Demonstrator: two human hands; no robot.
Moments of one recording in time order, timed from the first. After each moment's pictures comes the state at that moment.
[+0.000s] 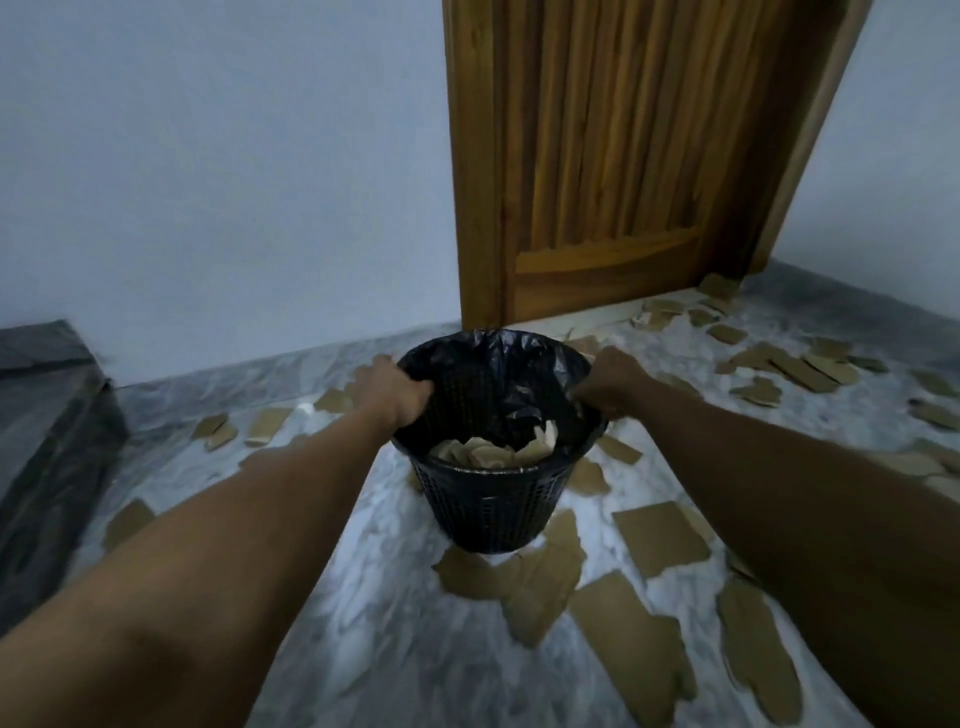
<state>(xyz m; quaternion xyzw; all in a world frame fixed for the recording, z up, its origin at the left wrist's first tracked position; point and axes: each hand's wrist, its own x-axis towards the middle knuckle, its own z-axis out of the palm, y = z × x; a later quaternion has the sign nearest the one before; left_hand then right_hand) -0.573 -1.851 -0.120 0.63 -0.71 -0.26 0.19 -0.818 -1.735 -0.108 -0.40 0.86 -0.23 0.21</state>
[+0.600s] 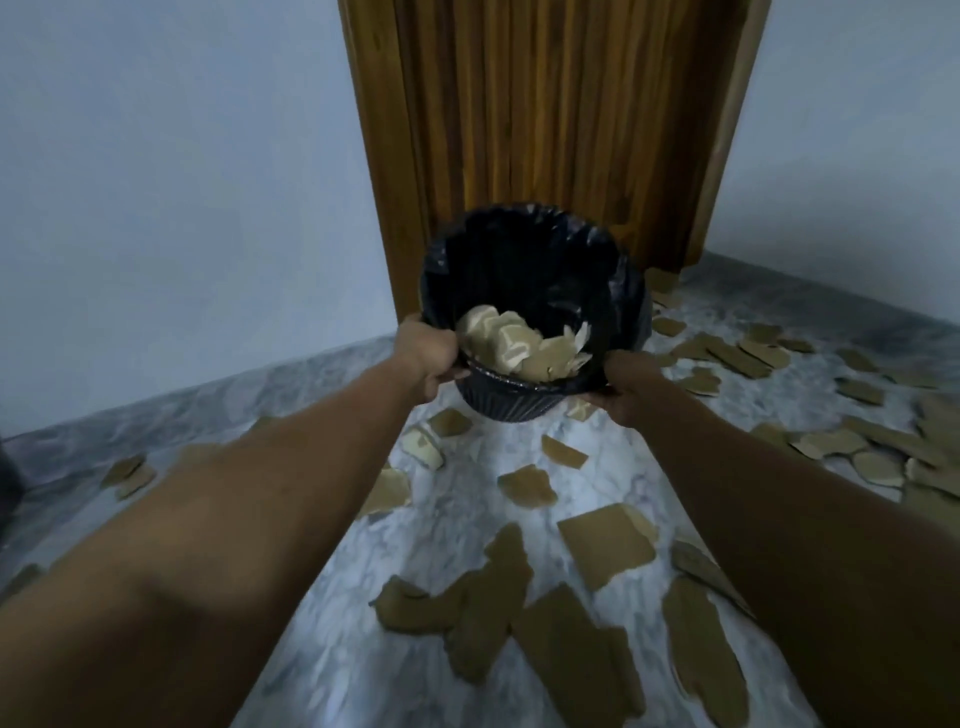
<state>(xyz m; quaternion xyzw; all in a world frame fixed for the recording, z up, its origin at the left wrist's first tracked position) -0.719 -1.818 -0.078 0.43 -0.59 -0.60 0.34 -0.919 -1.706 -0.134 -0.06 0.64 -0.67 0.36</state>
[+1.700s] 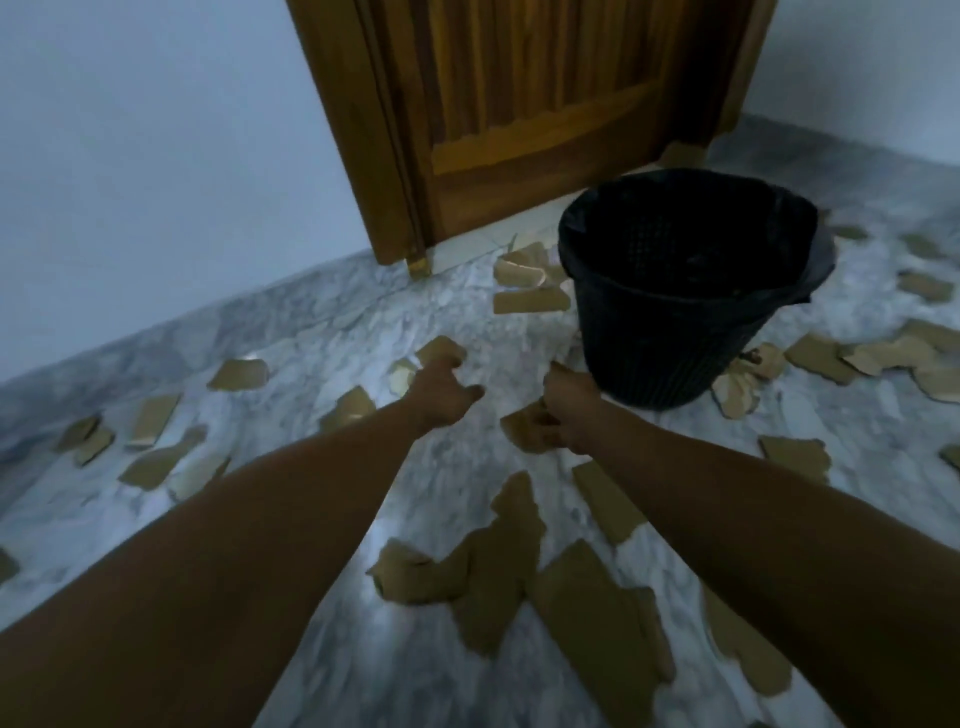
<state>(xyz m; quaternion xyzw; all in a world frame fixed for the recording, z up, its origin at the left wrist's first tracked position) -0.753 -1.878 -0.242 0.47 -0.80 -0.36 0.02 -0.866 -1.756 -0.232 -0.03 0.72 -0.50 0.48</state>
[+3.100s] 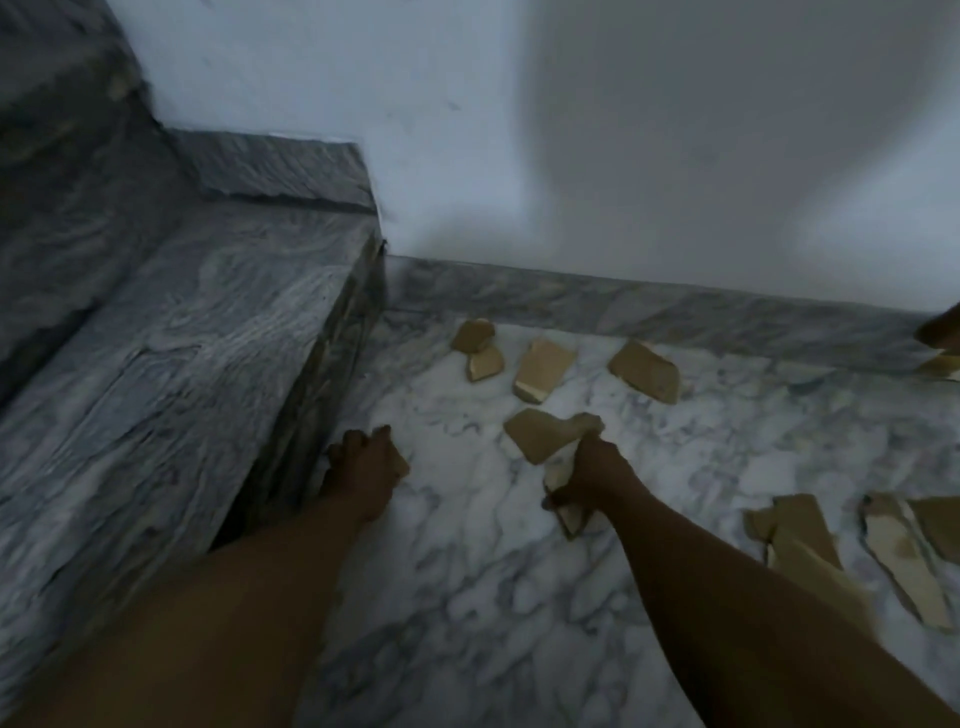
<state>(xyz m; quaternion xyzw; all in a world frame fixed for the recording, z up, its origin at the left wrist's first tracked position) -0.179 -2.122 -0.373 0.78 -0.58 -0.23 -0.02 -0.468 -2.136 -0.365 -0.60 0.72 0.09 0.34</state>
